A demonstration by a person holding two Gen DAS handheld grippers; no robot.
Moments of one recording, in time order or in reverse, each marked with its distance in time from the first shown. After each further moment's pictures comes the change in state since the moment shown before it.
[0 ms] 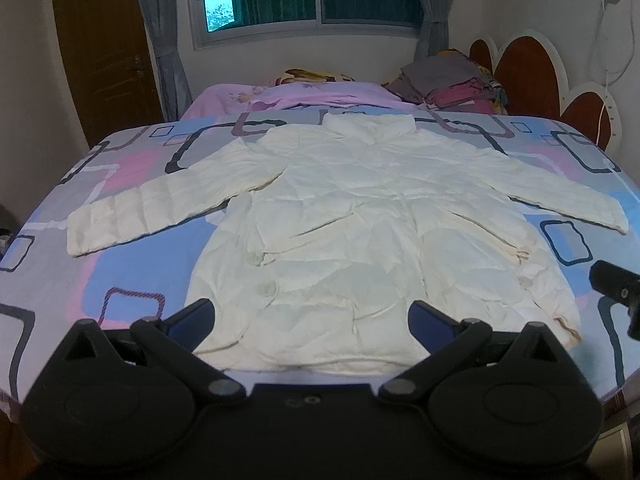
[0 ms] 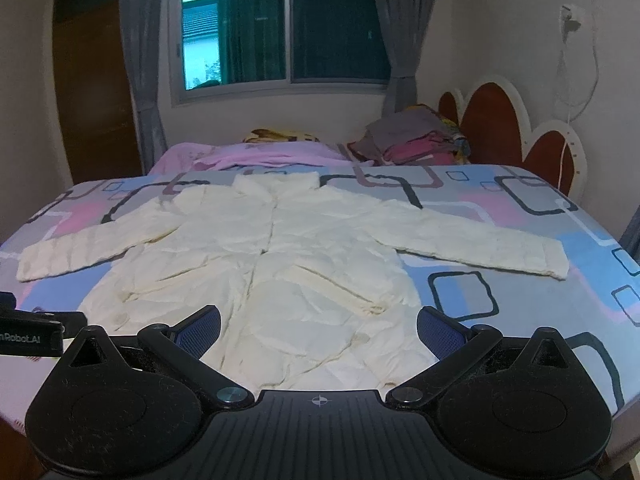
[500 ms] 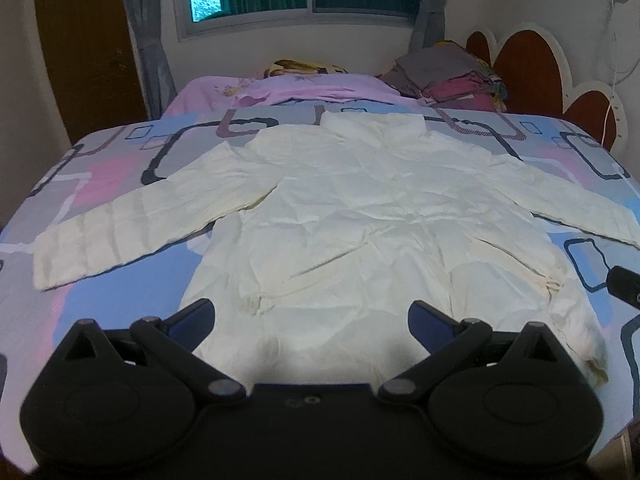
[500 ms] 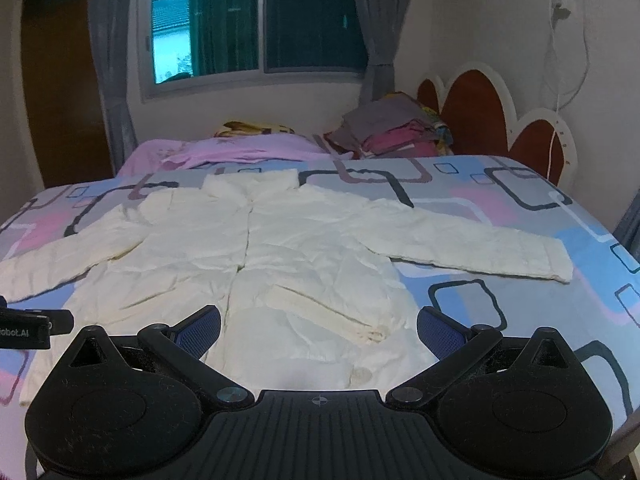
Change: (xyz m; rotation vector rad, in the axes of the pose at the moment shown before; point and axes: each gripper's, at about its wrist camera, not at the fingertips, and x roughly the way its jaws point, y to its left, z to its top) left arm 0.082 0.021 0.052 0.014 0.034 -0.046; right arm 0.076 0.009 0.034 0.043 0.027 -0.078
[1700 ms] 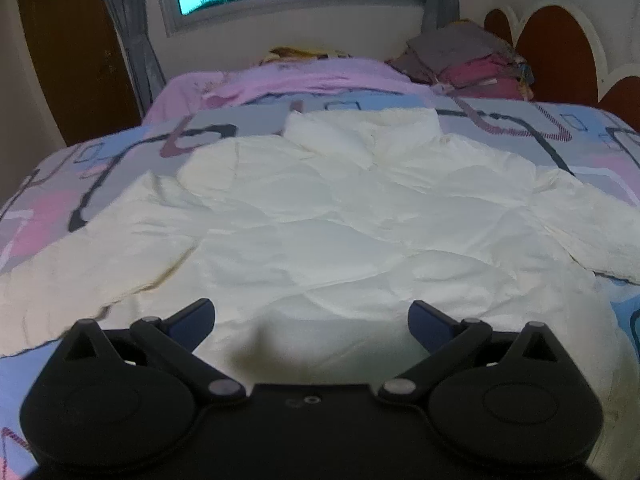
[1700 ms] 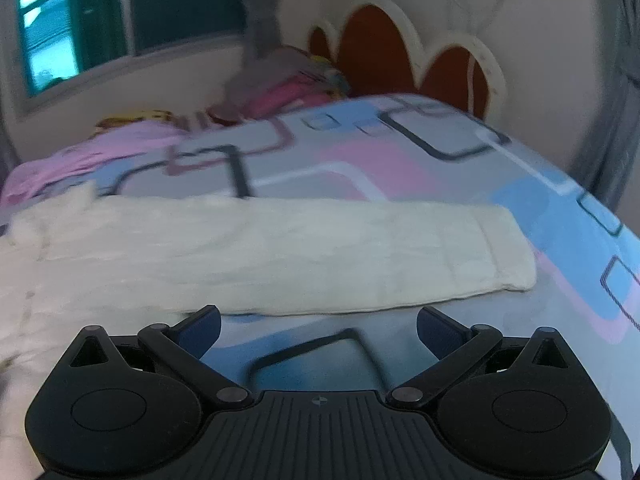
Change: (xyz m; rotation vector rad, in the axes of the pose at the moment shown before) left arm 0.172 -0.089 0.092 0.019 0.055 0.075; right arm 0.205 -0.245 0.044 0.215 0.128 -0.231
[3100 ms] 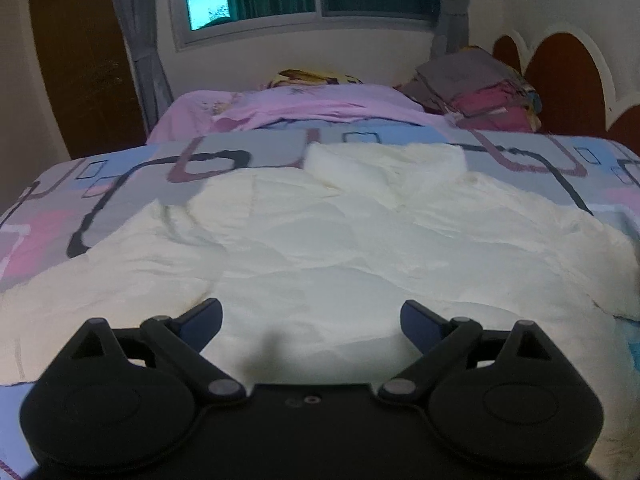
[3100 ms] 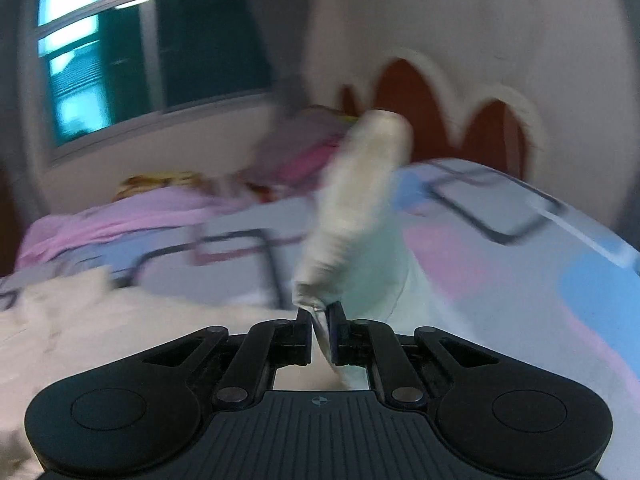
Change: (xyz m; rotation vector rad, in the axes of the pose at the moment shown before) left arm 0.015 0.042 0.016 -0.041 -0.085 0.005; right arm 0.026 0.089 0.063 -0.089 -0.219 0.193
